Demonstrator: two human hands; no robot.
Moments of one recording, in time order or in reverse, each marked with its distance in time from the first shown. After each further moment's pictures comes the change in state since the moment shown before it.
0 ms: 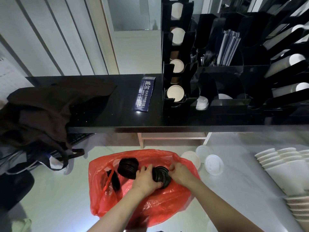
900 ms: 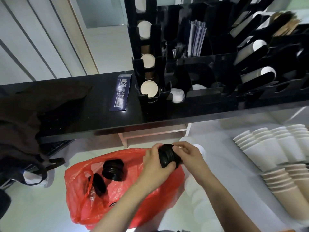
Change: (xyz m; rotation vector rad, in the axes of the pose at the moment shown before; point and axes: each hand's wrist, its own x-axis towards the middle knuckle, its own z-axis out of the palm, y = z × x) left_hand -0.058 0.109 -0.032 -0.376 0.112 0.344; right_hand -0.096 0.001 -0.084 0.865 0.372 -0.106
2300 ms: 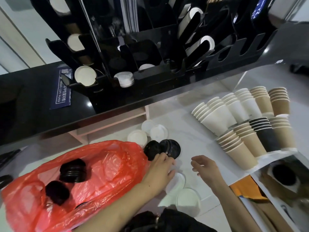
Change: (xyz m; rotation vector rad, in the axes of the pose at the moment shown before) left_hand -0.010 -0.002 0.158 0.472 -0.398 0.498; right_hand -0.089 0.135 -0.167 -0.218 0.391 0.332
